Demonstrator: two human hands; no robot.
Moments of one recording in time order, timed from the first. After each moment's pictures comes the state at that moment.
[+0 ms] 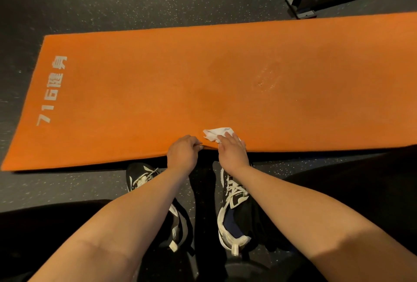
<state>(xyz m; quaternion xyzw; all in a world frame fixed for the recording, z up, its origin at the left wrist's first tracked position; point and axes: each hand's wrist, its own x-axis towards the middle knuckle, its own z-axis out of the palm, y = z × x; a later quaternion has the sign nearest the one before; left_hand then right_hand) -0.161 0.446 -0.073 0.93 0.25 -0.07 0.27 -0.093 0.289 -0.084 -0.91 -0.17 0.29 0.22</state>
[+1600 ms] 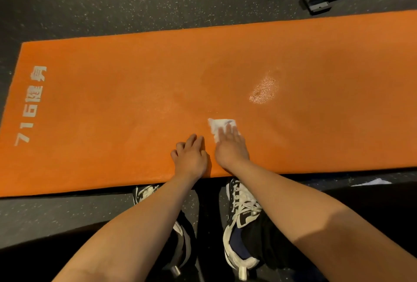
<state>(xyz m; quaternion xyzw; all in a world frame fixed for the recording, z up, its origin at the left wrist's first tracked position) -0.140 0.444 -0.085 0.91 0.30 -0.21 0.22 -0.052 0.336 -0.098 -0.91 -0.21 0.35 0.07</state>
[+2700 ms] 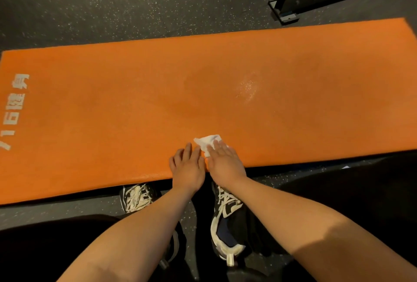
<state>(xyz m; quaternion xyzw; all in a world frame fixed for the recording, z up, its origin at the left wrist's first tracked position) -0.166 0.398 -0.084 0.92 0.25 -0.18 0.22 -0.097 0.277 -0.081 -0.91 -0.25 0.31 0.09</state>
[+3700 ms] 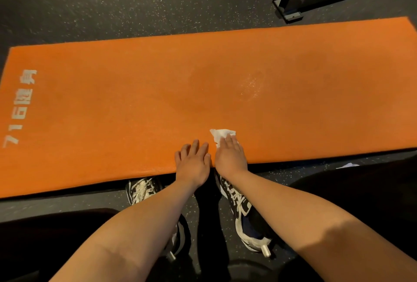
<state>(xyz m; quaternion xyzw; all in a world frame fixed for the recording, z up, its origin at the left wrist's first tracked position) -0.169 0.406 -0.075 0.93 0.20 -0.21 0.21 -0.097 0.288 -0.082 -0.93 -0.16 0.30 0.10</state>
